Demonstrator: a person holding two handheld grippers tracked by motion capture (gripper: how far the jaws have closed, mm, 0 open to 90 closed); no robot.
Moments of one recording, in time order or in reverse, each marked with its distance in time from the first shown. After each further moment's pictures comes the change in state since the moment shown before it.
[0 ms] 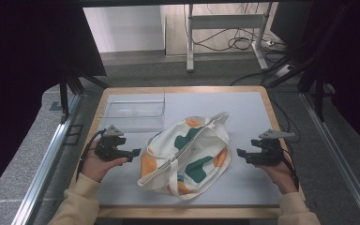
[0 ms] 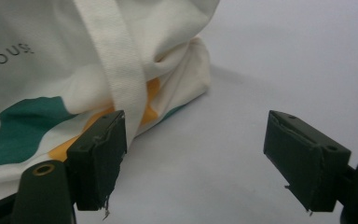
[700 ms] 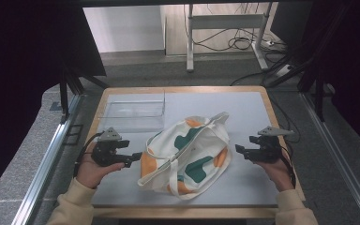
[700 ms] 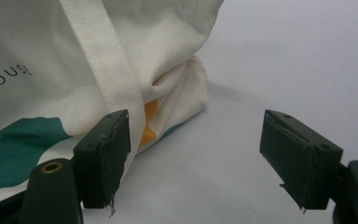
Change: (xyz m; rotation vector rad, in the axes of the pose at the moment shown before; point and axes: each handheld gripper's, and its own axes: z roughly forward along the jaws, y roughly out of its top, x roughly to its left) left arm -0.023 0.002 -0.025 -0.038 -0.096 0.065; right arm 0.003 0.008 0.003 -0.032 -0.008 0.004
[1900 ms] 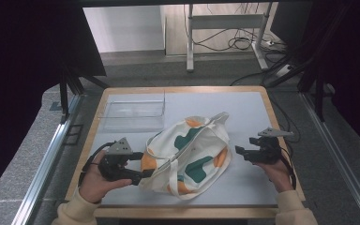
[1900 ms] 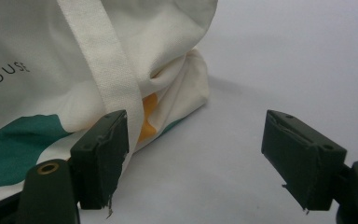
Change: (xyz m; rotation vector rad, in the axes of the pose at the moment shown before) left arm -0.060 0.010 -0.017 0.025 -0.160 0.105; right arm -0.001 -0.005 0.002 0.001 0.004 0.023
